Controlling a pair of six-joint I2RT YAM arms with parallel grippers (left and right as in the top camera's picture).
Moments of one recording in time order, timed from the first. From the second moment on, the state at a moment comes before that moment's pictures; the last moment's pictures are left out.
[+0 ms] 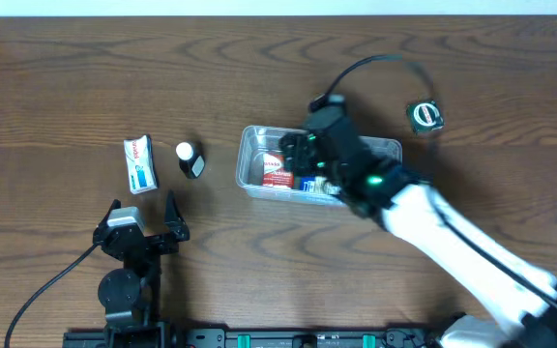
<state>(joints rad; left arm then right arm) 0.10 0.01 0.02 -0.11 0.01 -0.14 0.65 1.47 1.14 -0.43 0.08 0.64</state>
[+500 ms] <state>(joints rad) 0.10 0.01 0.02 -0.11 0.01 -0.14 0.05 1.52 1.57 -0.86 0.09 0.34</state>
